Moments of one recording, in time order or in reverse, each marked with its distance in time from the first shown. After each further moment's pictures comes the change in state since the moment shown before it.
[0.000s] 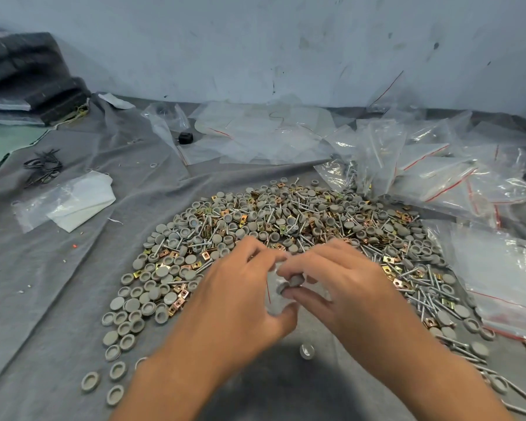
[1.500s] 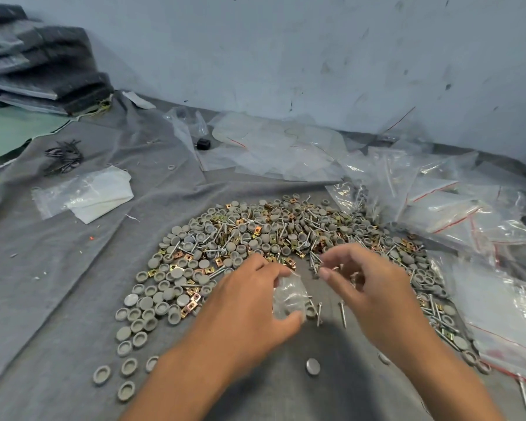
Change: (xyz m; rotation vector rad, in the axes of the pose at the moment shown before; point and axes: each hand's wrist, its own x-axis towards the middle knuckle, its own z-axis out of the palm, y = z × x) left_hand 0.000 -0.015 0.006 -0.044 -0.021 -0.166; right_hand 0.012 0.026 0.004 0.168 -0.010 0.333
